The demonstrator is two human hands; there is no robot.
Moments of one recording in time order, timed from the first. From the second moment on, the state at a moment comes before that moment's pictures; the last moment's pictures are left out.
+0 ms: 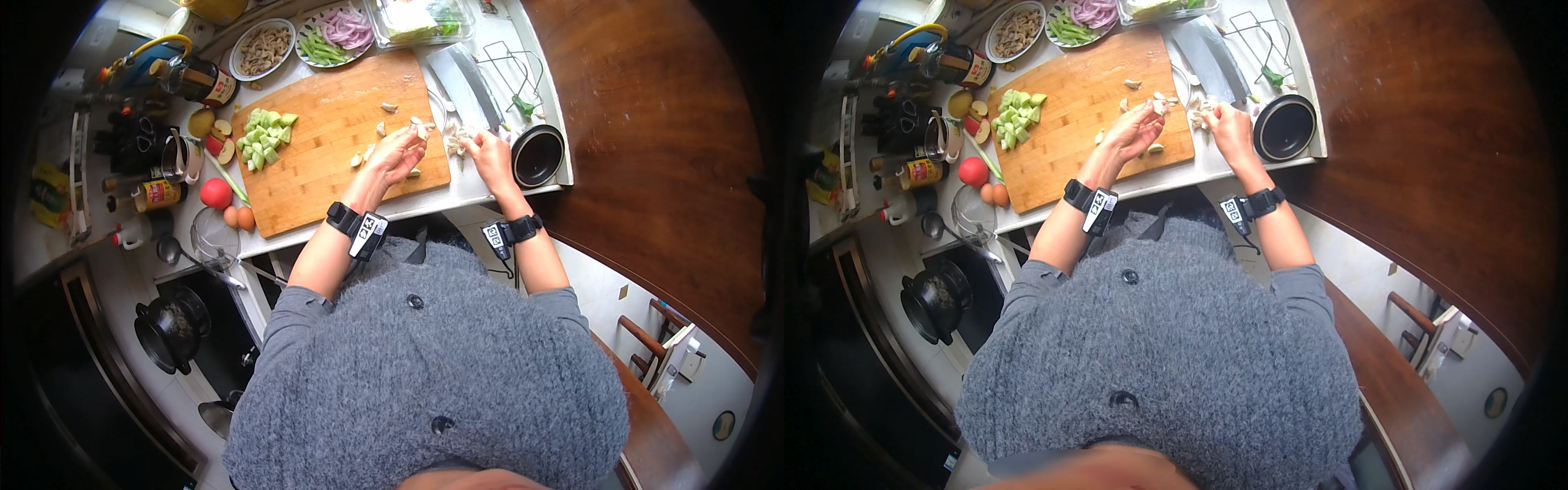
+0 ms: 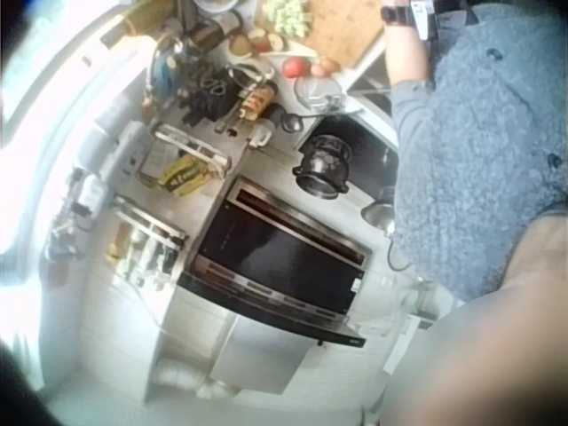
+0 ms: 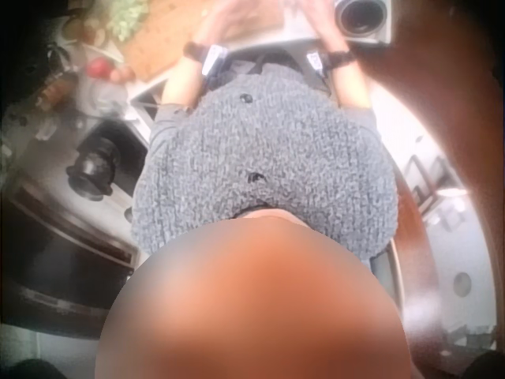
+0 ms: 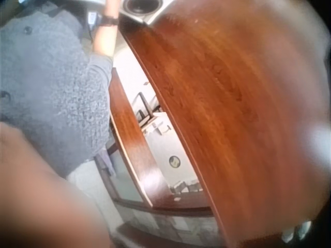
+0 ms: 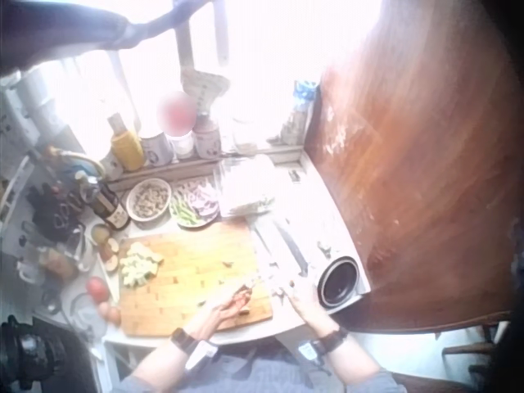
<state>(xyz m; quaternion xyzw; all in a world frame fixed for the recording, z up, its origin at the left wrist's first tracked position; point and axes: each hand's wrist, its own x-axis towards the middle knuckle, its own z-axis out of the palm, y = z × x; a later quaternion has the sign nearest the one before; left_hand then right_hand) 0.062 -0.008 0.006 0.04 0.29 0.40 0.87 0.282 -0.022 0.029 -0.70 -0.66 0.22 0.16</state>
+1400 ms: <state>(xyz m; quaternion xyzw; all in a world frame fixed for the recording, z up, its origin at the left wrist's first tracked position) 0.070 -0.023 0.032 0.40 0.39 0.43 0.71 0.261 -0.034 0.049 -0.62 -0.57 0.43 0.31</state>
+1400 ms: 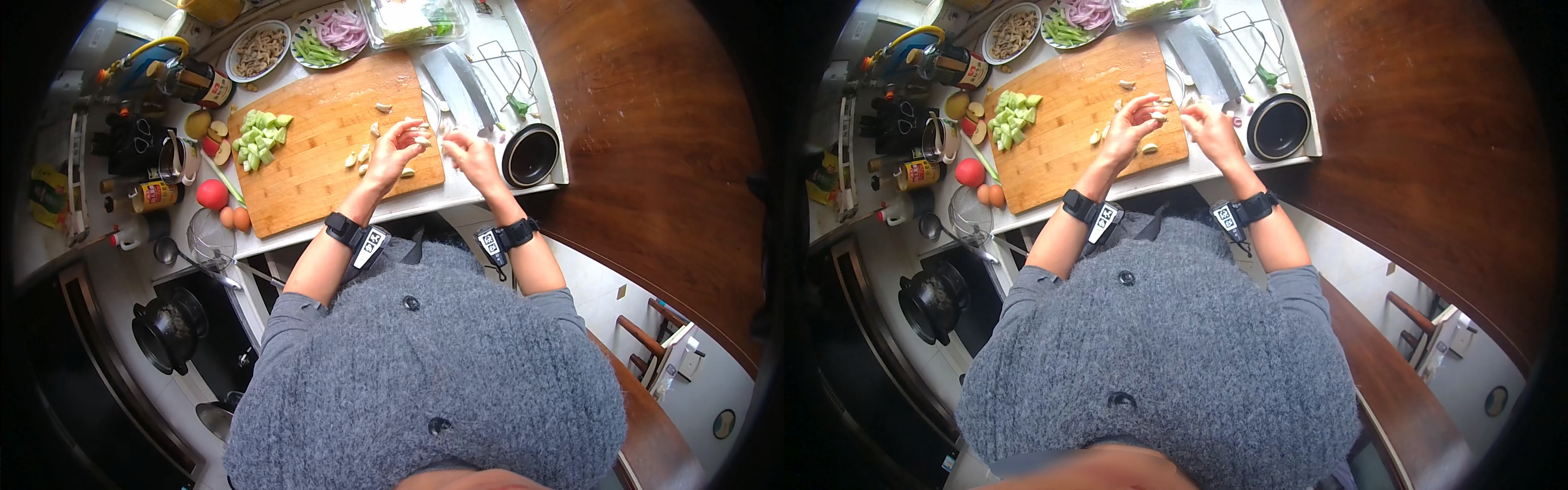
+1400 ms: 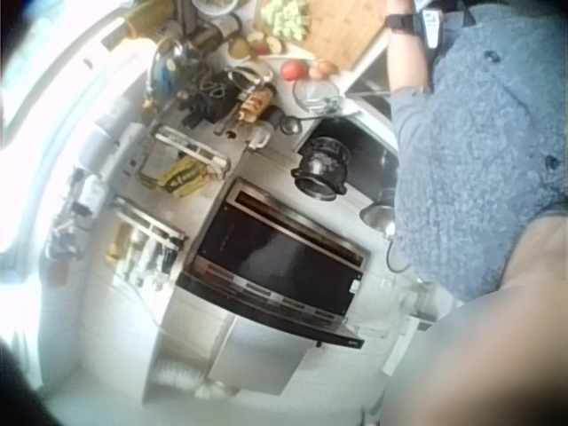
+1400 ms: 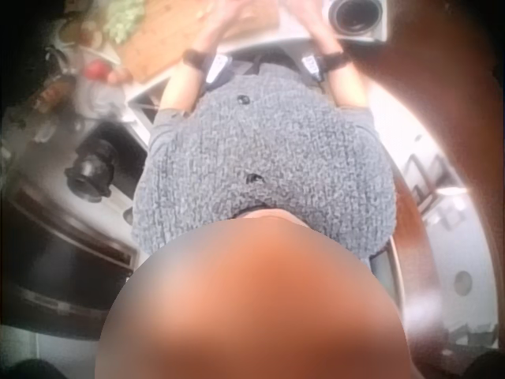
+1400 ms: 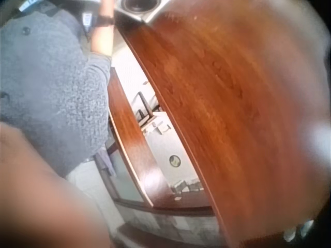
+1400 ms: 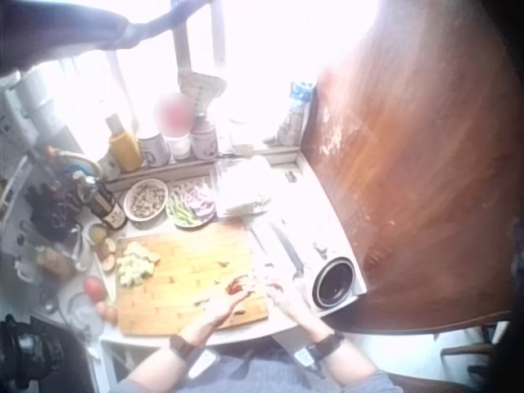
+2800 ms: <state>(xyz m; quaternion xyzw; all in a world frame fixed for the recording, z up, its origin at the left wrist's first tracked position) 0.087 -0.020 0.025 0.34 0.46 0.38 0.73 0.265 -0.025 0.047 -0.53 -0.52 0.61 0.27</state>
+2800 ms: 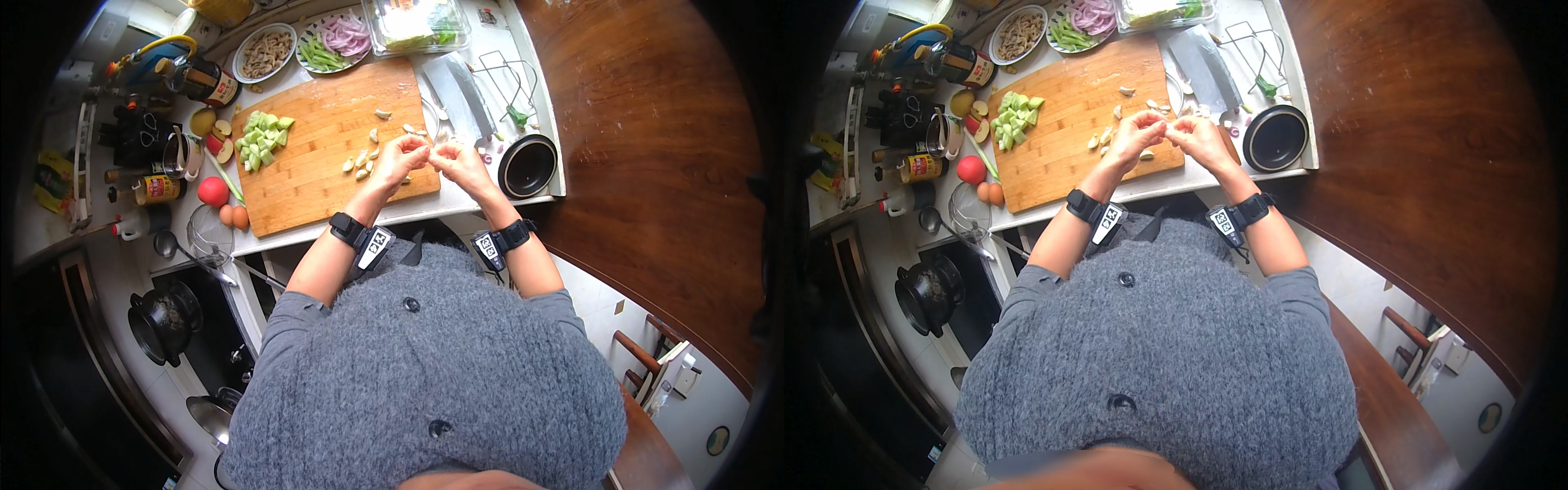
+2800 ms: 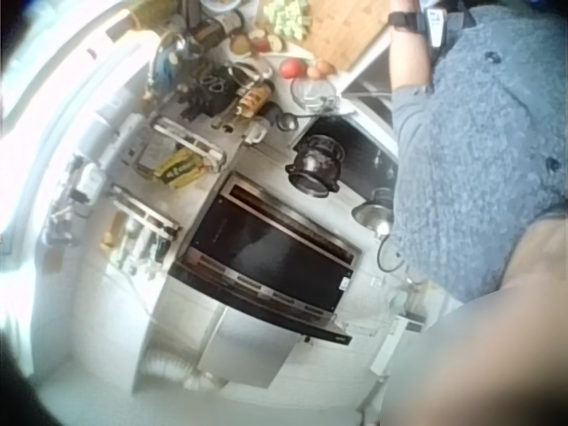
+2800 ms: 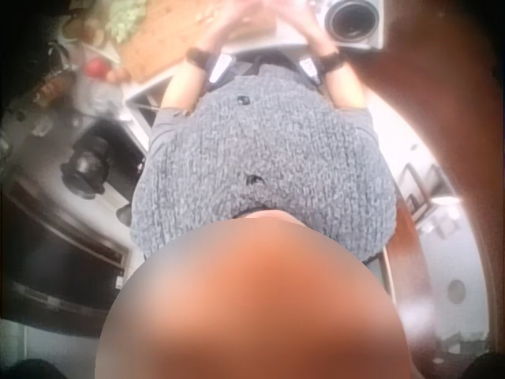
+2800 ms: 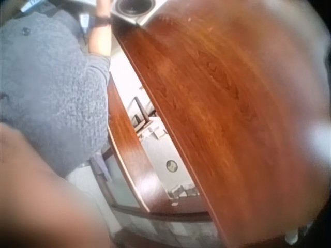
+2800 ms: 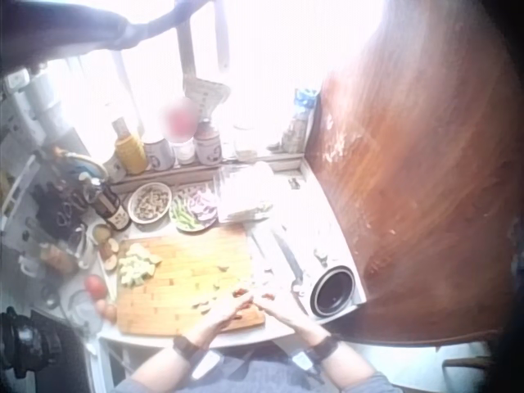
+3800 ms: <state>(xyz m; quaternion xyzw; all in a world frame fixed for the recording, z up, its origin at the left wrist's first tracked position) 0.086 -0.045 0.074 0.68 0.49 0.37 0.39 0.275 -0.027 0.088 -0.40 -0.82 0.27 0.32</state>
